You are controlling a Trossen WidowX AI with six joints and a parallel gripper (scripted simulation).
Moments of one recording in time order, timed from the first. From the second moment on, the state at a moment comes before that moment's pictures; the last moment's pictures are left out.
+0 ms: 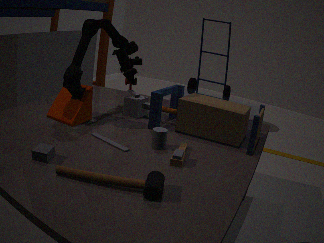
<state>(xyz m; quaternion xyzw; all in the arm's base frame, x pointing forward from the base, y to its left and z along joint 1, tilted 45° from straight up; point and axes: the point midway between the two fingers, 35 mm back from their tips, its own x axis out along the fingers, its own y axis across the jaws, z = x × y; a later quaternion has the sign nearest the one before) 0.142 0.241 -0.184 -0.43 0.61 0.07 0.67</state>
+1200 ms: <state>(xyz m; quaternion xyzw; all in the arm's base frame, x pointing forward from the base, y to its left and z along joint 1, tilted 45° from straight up) 0.118 0.212 -0.155 -0.42 0.61 0.07 0.66</state>
